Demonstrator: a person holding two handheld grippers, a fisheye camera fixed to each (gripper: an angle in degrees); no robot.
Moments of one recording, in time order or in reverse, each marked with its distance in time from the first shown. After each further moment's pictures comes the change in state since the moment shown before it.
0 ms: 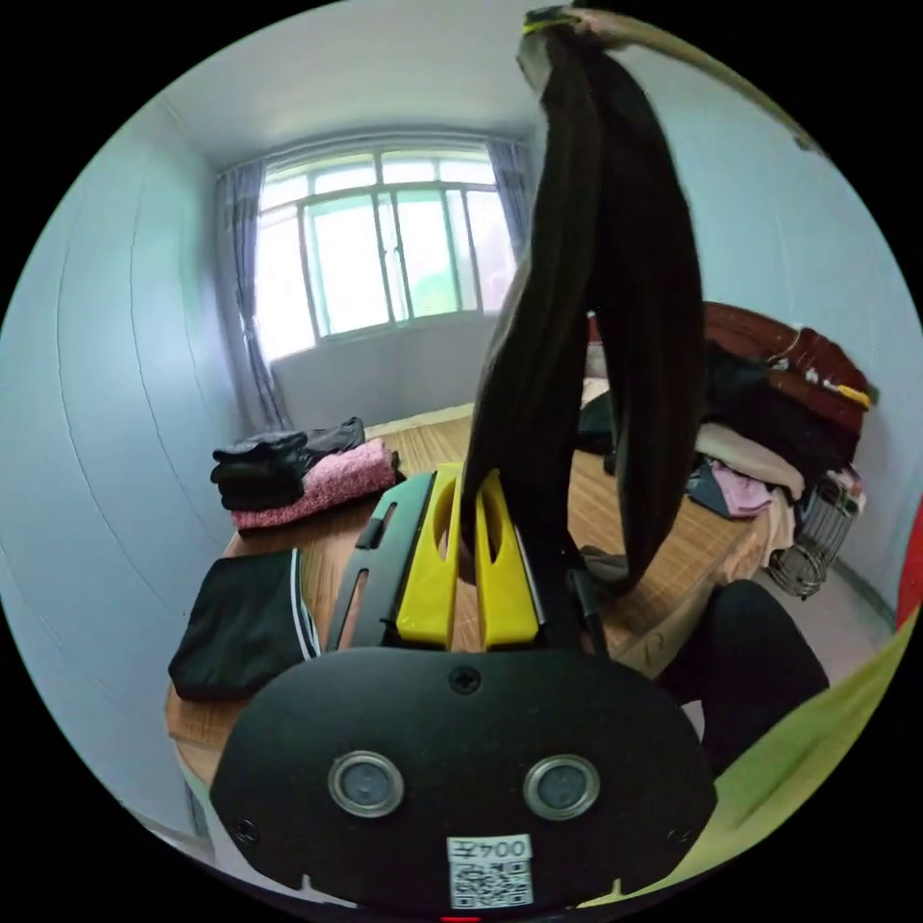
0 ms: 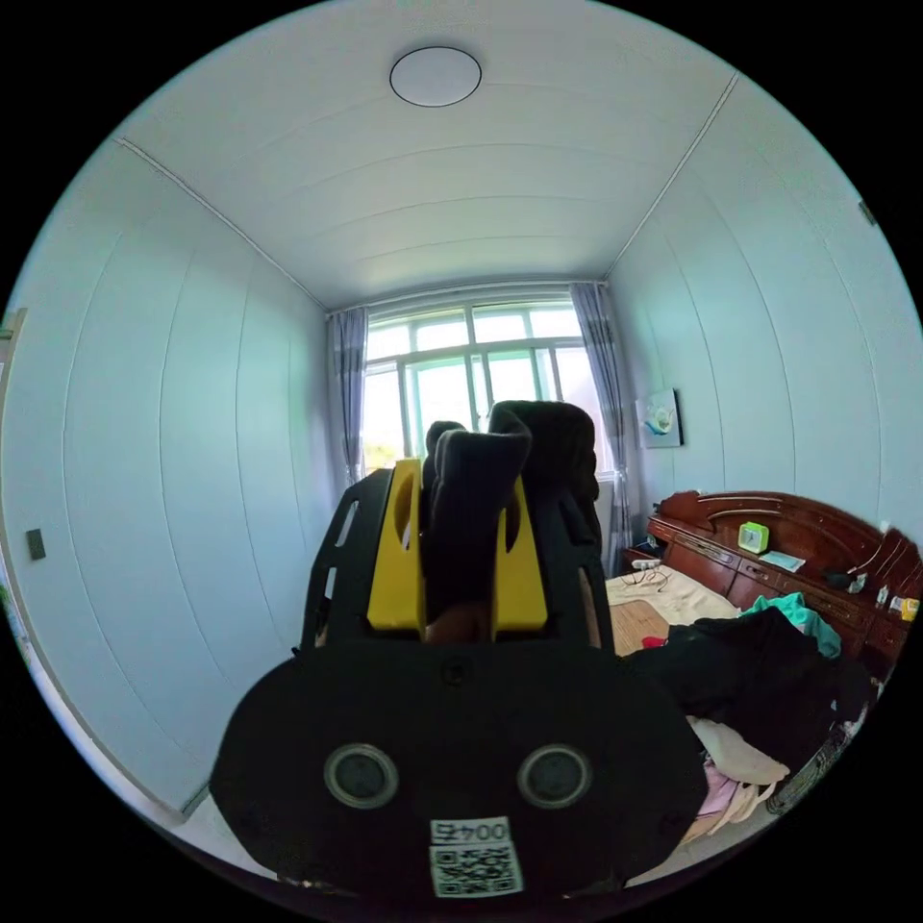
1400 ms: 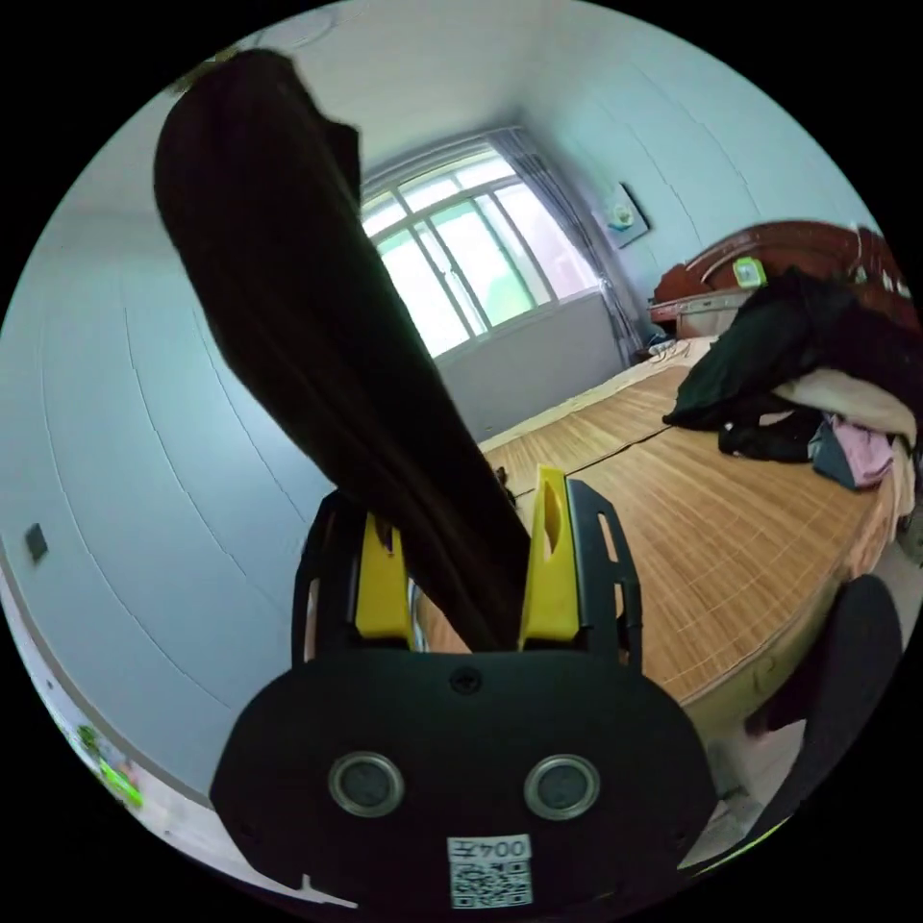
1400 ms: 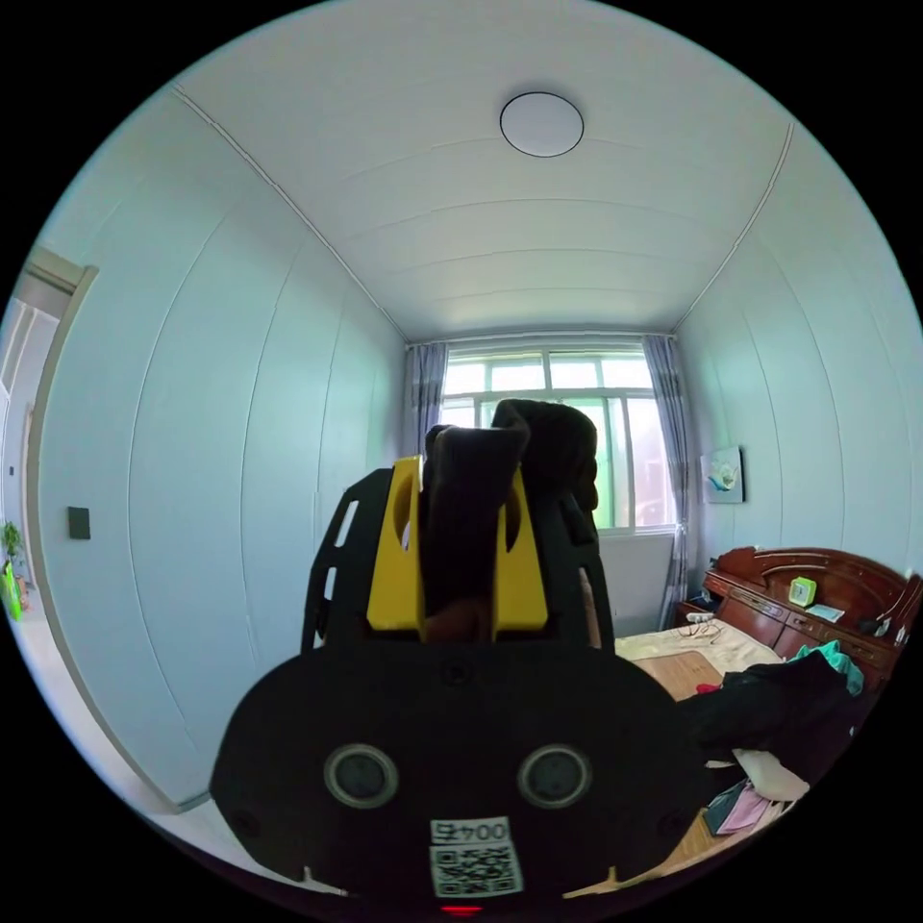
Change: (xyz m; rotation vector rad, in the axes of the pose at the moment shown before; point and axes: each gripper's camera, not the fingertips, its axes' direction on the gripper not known) left arm -0.005 -0.001 -0.009 -0.030 -0.472 0.189; right arm -0.199 -0.004 -0.074 0.130 -0.149 -0.108
